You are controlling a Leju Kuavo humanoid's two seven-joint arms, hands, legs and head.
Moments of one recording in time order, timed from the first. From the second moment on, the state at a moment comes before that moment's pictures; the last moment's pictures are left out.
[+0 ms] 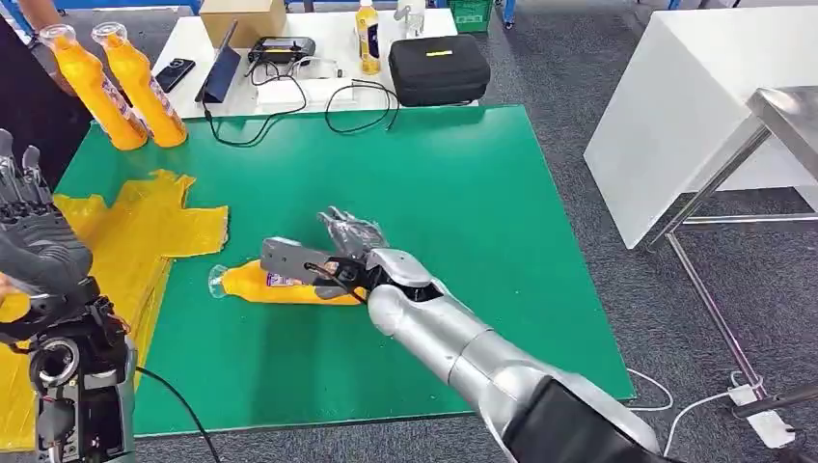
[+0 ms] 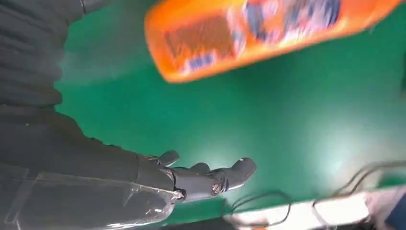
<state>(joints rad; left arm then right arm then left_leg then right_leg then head) -0.25 -0.08 0.31 -1.55 -0.15 0.03 -0.70 -0.84 0.37 0.91 -0.53 0.47 -0.07 0.22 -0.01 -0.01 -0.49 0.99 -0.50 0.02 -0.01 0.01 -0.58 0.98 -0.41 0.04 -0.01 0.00</state>
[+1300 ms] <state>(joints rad) -0.29 -0.03 0.33 -1.48 -0.09 -0.03 -0.70 -0.91 0.37 1.23 -0.48 0.40 -0.12 0.37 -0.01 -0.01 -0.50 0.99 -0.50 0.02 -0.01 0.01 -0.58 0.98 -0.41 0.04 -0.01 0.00</state>
